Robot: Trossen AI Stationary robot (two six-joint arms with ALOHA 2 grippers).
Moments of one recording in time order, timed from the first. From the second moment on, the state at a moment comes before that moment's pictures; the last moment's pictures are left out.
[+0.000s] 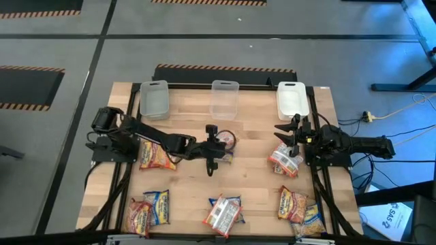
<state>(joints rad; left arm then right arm) -0.17 1.71 1.08 -0.01 -0.57 0.28 -0.01 0.02 0.01 0.11 0.16 0.10</state>
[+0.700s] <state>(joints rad) -0.05 1.52 1.09 0.21 -0.11 0.09 -0.01 0.03 0.01 0.24 0.13 0.19</state>
